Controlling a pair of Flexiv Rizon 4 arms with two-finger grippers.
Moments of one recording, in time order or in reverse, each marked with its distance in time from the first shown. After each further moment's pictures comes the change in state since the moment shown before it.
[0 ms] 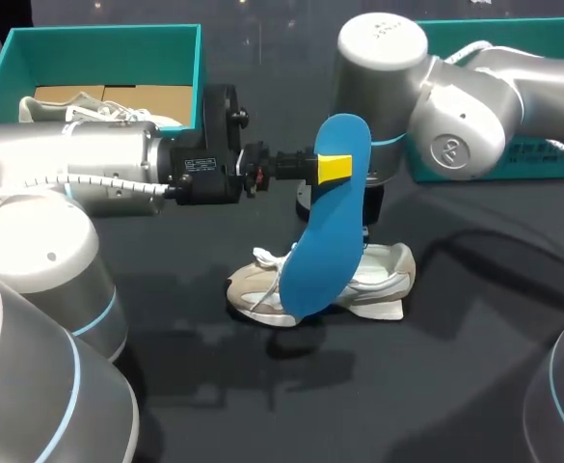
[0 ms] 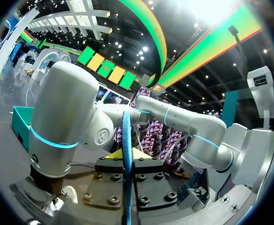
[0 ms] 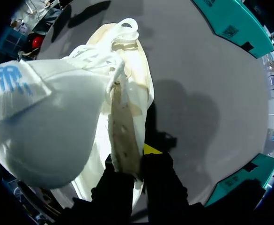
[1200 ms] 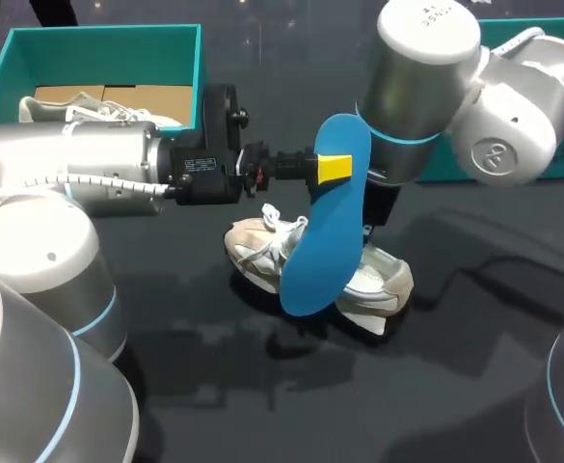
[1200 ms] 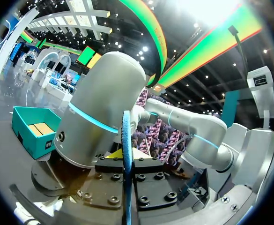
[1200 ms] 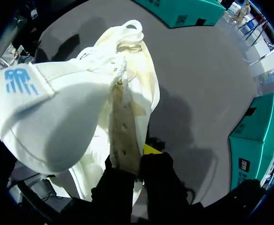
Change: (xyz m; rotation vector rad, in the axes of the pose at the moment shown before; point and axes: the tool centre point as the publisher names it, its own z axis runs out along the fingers) left arm 0.000 0.000 0.000 0.000 0.000 0.000; right arm 0.037 0.001 -0.054 -0.091 -0.068 0.439
